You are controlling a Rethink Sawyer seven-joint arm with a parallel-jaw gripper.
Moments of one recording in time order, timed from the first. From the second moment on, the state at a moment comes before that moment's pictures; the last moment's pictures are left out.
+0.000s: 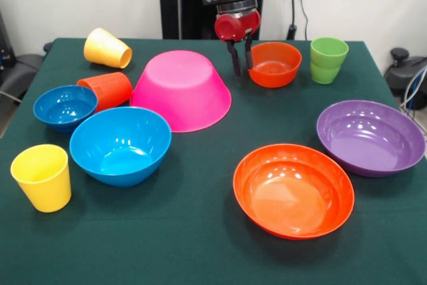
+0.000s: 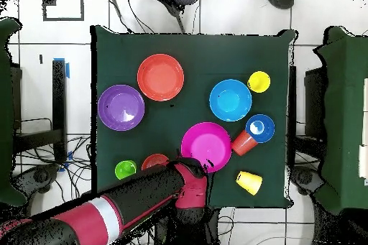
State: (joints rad) arm 0.40 -0.02 -0.75 1.69 -0.96 -0.93 2.16
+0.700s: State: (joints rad) arm 0.41 0.01 -0.79 1.70 -0.91 -1.01 2.16
